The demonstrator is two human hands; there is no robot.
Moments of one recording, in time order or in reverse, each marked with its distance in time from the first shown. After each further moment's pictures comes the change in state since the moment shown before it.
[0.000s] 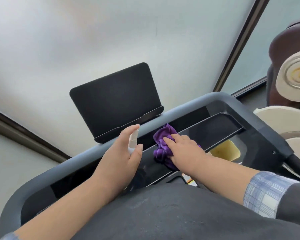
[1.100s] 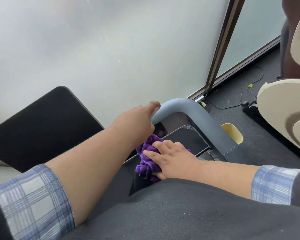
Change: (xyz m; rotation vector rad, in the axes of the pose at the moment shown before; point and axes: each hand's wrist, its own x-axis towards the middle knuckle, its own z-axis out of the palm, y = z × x) left_hand 0.254 0.169 0.175 0.733 -0.341 0.031; right_hand 0.036 0.195 0.013 0.141 0.136 -0.341
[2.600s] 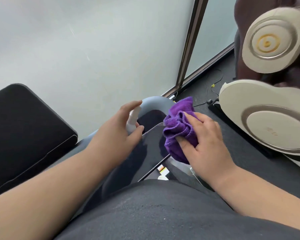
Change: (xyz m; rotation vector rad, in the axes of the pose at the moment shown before) left_hand -0.051 0.007 0.010 -0.625 0.134 0.083; right_hand -0.084 0.024 -0.078 0.403 0.574 0.624
